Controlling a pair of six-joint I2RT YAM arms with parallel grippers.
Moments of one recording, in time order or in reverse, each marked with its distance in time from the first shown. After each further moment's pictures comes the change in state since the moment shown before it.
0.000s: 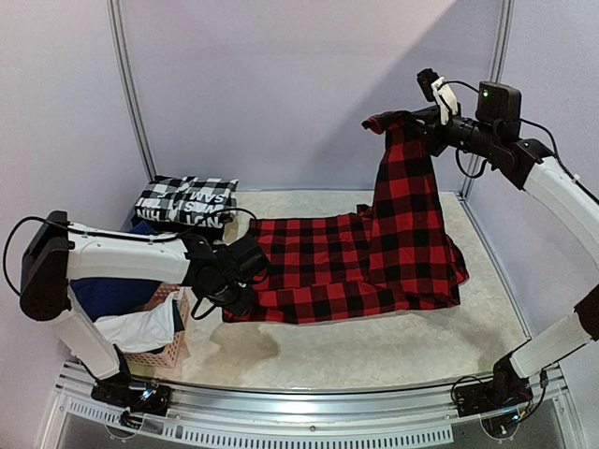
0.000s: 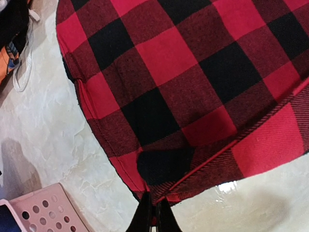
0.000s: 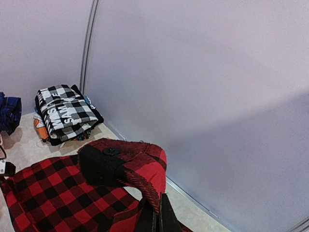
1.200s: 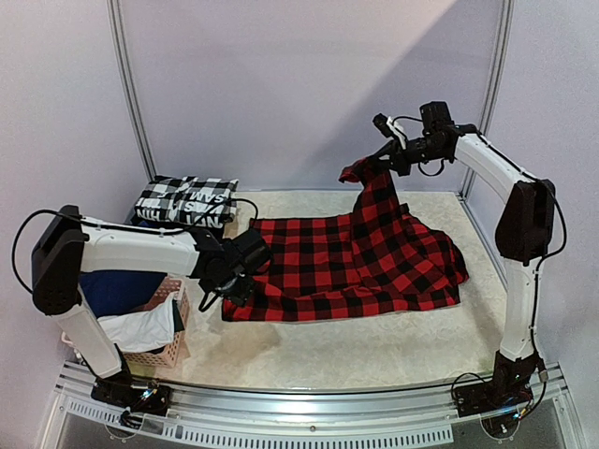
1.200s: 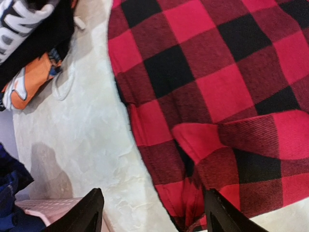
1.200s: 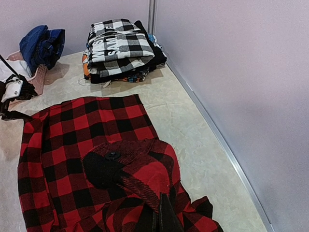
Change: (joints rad) left arm 0.046 0.071 0.058 -0.001 -0.161 -0.002; right arm -0.138 0.757 0.656 -0.478 -0.513 -0.328
